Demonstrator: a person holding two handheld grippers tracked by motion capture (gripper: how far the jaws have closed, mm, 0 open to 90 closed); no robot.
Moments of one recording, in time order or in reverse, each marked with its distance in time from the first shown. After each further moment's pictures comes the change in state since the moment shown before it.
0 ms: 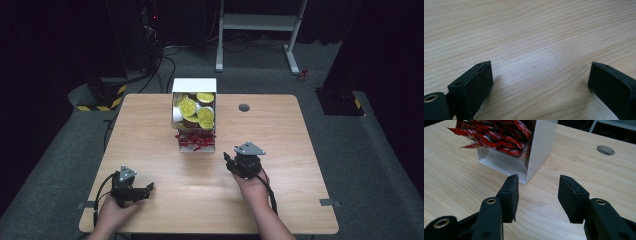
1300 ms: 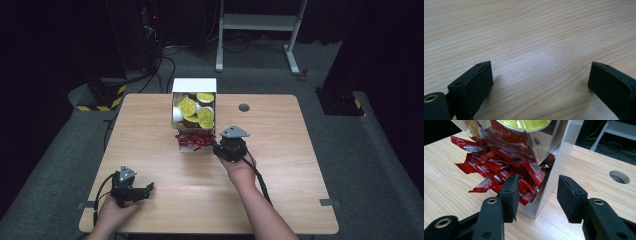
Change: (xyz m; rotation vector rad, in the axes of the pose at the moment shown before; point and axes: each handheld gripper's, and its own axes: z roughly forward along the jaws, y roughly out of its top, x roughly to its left) left arm 0.000 0.000 0.000 0.000 0.001 0.001; right arm 0.013 0.049 0.031 -0.029 0.040 -0.036
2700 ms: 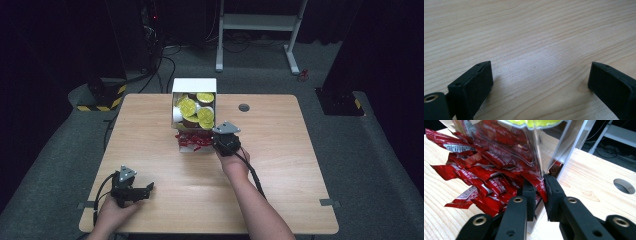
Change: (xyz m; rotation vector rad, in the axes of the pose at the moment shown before) left arm 0.000 0.000 0.000 -0.001 -0.001 0.001; right arm 0.001 0.004 0.033 0.007 -0.019 -0.052
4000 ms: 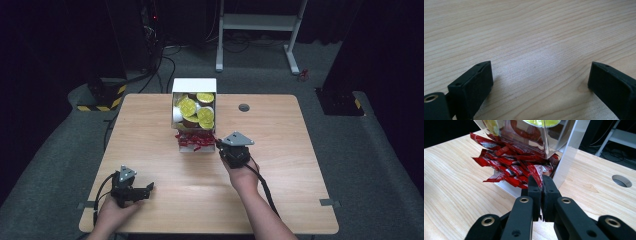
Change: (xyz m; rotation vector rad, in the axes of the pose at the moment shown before) left arm 0.000 0.000 0.000 0.000 0.001 0.000; right arm 0.004 -0.016 -0.051 -0.055 0.051 0.012
